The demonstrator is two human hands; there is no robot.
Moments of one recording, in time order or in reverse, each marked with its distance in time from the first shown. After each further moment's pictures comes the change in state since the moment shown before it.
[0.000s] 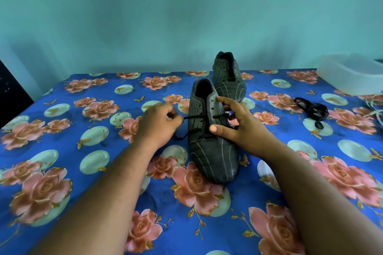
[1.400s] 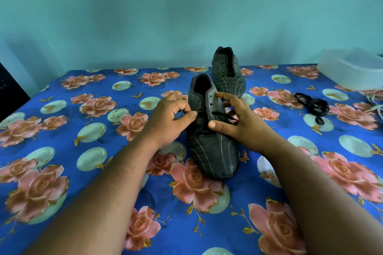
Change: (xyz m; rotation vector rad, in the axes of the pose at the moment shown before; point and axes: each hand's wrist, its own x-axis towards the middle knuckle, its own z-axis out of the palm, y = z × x) left_hand -0.003 0.014 0.007 -0.238 -0.134 0.302; right_hand 0.003 0.003 0.000 0.040 -0.010 0.003
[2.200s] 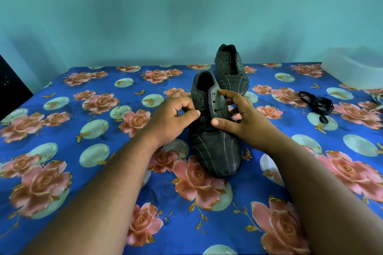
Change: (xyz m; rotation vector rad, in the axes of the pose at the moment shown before) left_hand -0.003 0.011 -0.004 -0.071 -0.064 -0.078; right_hand -0.001 -0.003 -0.003 -0.063 -0.013 0.013
